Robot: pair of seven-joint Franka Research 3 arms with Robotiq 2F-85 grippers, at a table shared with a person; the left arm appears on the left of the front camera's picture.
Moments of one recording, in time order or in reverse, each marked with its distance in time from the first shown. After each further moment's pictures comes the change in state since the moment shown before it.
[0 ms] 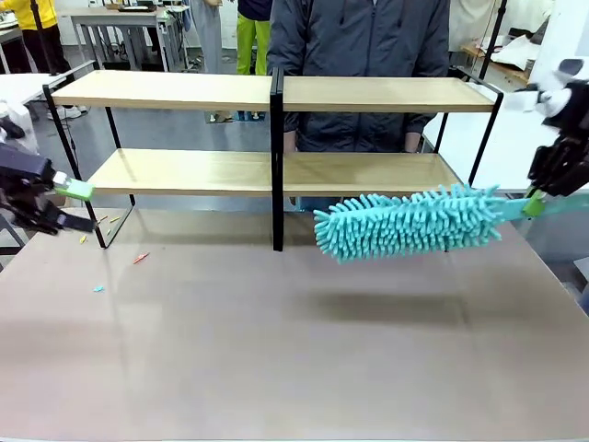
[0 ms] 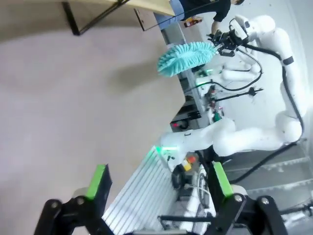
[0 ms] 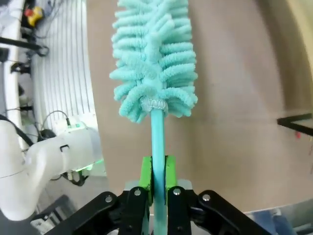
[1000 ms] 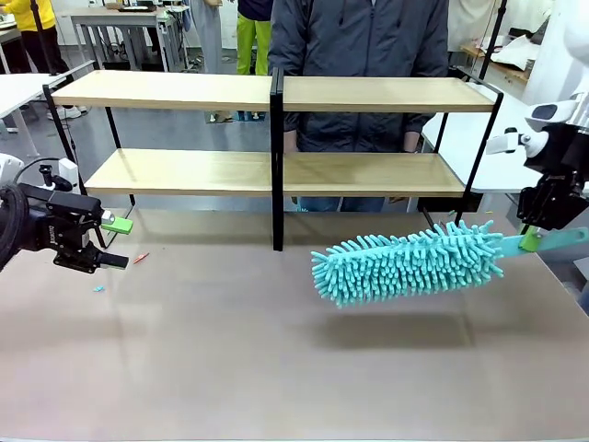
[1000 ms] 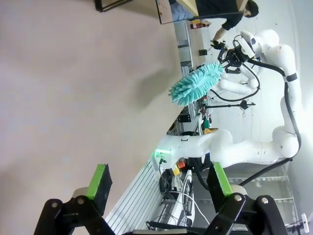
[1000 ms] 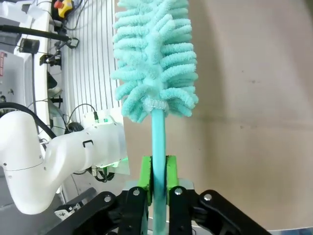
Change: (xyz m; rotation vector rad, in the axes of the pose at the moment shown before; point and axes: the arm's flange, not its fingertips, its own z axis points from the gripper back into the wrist) left arm -0.004 0.051 -0.039 -0.004 0.012 0.163; right arm -0.020 -0.011 -0.042 0.198 0.010 -0.039
